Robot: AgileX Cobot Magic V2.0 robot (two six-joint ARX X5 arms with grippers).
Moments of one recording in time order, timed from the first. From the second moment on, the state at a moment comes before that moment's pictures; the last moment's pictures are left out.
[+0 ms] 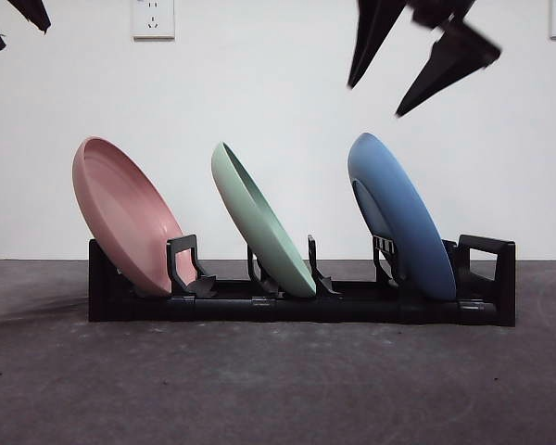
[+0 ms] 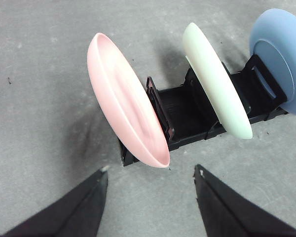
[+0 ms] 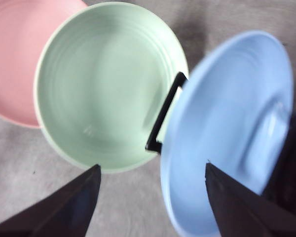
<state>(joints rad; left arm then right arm) -0.19 1.02 1.15 -0.80 0.23 0.02 0.37 1.63 1.63 -0.93 -0.34 0.18</state>
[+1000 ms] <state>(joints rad) -0.19 1.02 1.15 -0.78 0.23 0.01 0.39 1.73 1.63 -0.86 -0.32 0.19</state>
